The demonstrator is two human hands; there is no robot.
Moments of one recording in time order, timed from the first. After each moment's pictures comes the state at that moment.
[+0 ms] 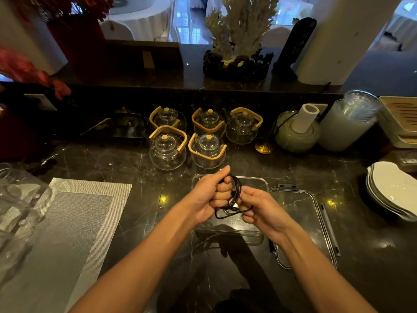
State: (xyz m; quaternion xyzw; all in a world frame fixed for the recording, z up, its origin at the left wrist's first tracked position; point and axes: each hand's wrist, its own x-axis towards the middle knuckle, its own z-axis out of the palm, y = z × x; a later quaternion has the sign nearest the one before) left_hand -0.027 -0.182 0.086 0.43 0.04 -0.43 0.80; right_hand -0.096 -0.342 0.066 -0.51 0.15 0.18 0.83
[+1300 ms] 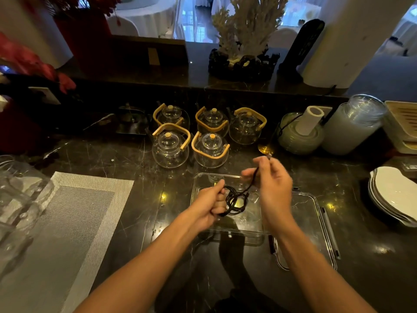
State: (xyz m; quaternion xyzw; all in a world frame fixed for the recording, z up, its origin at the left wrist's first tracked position) left_hand -0.032 -0.183 0.042 0.45 0.18 -0.38 0.79; right_hand -0.079 -0.317 0.101 -0.65 0.17 -0.19 0.71
